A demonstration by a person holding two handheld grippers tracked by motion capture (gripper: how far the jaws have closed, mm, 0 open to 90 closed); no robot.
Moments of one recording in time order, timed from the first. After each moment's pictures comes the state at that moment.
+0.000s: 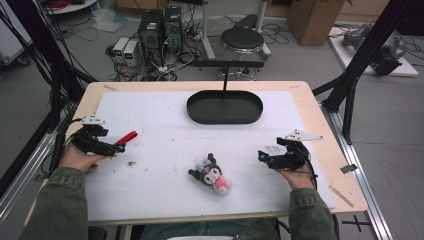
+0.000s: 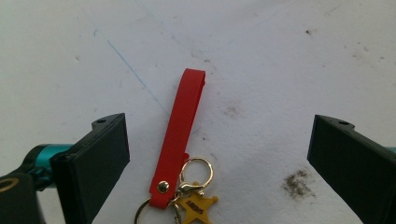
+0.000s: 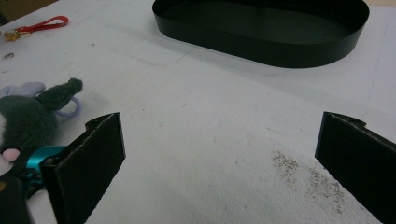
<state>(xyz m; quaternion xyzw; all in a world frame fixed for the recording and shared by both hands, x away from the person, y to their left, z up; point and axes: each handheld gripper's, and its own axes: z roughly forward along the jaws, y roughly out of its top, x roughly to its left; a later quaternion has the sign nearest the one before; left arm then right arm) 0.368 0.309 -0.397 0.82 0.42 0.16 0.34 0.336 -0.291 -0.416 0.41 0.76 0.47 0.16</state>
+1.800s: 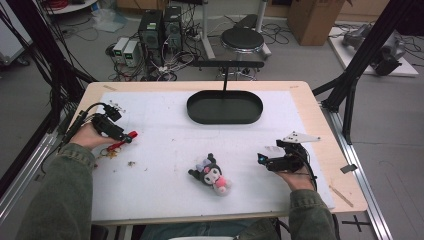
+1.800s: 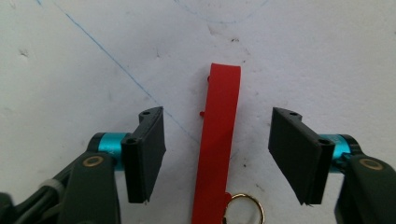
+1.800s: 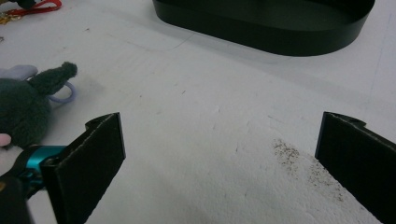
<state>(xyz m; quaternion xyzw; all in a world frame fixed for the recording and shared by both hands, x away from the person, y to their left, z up) 0.447 0.293 -0.411 0.89 0.41 0.05 0.22 0.334 -0.290 -0.420 0.41 0.78 0.45 0.16</state>
